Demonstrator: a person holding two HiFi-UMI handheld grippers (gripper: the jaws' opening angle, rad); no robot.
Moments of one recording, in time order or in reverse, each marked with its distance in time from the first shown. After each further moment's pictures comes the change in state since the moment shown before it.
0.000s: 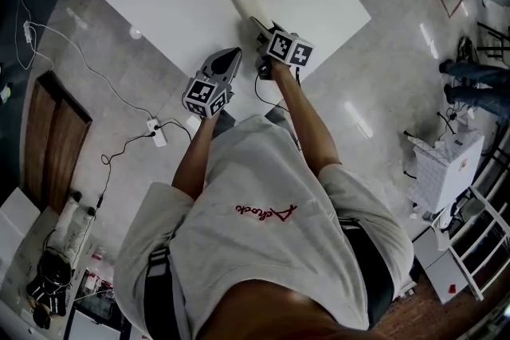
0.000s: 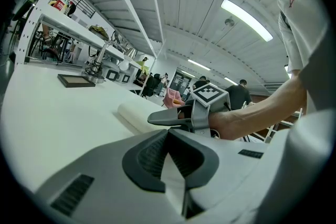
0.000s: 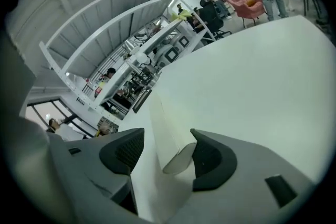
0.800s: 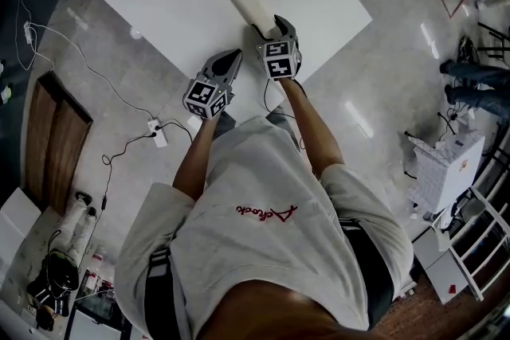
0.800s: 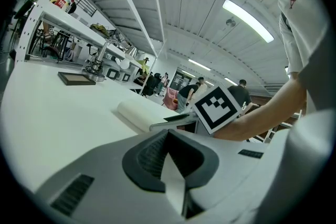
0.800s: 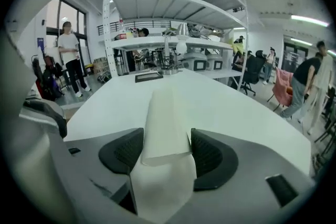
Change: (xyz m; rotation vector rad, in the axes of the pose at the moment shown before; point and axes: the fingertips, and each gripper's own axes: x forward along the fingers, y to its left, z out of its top) left arm 0.001 0.008 -0.002 -0.016 0.009 -0.002; right arm 0.003 0.003 0.000 -0.788 0.051 -0.185
